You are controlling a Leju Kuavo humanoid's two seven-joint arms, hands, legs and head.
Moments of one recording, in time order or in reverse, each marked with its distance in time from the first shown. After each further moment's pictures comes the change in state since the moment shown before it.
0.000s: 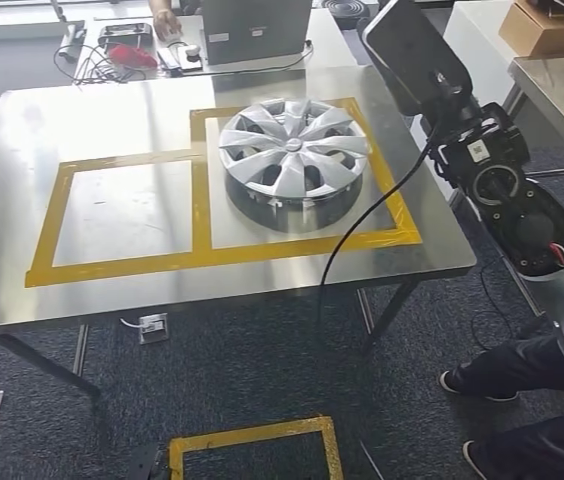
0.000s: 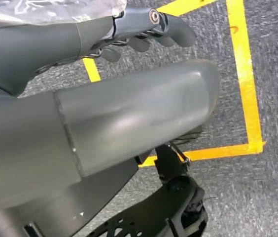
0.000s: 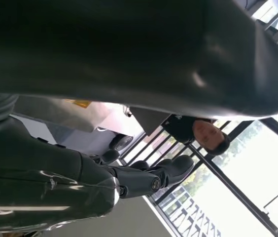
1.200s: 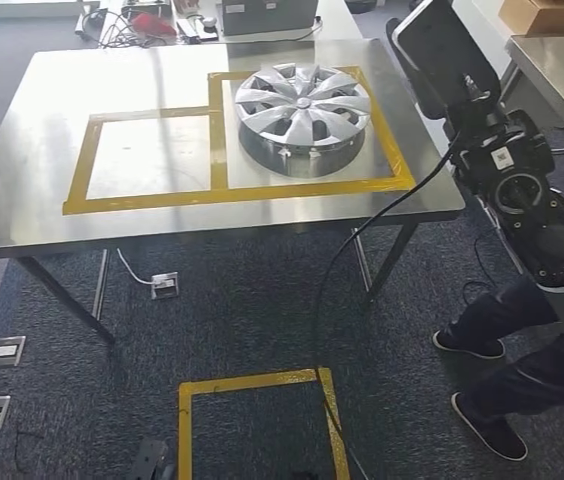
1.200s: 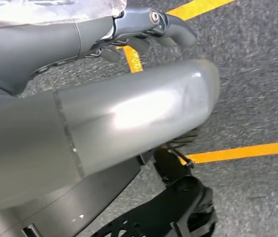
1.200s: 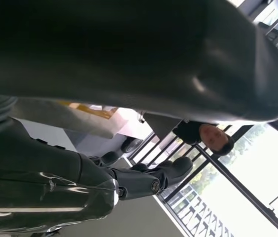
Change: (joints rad) left arm -0.006 0.000 -0.001 0.000 -0.017 -0.003 0.013; right arm 0.035 -0.013 -0.040 -0.026 0.007 -0.008 0.009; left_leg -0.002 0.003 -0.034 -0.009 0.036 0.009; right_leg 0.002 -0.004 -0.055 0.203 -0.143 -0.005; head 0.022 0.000
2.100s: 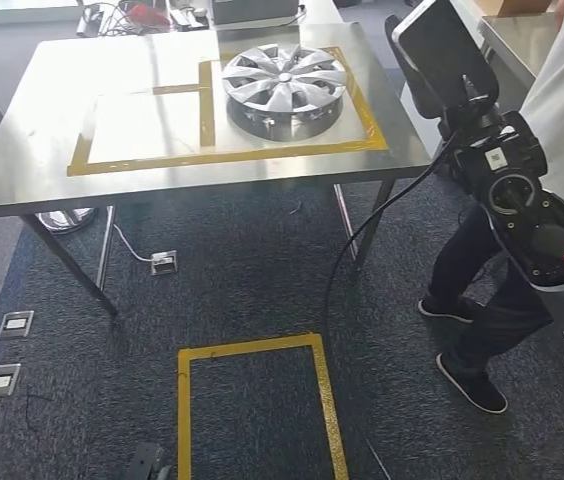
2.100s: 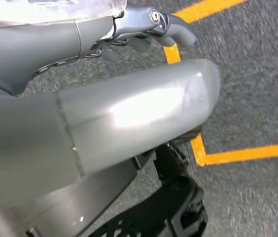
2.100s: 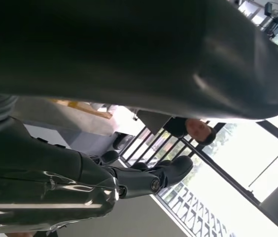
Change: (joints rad) left arm -0.009 0.004 -0.003 0.000 -0.006 -0.003 0.004; right arm 0.023 -0.010 -0.019 -0.020 -0.012 -0.043 -0.055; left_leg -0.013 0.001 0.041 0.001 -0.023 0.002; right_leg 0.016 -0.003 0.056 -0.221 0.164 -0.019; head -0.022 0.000
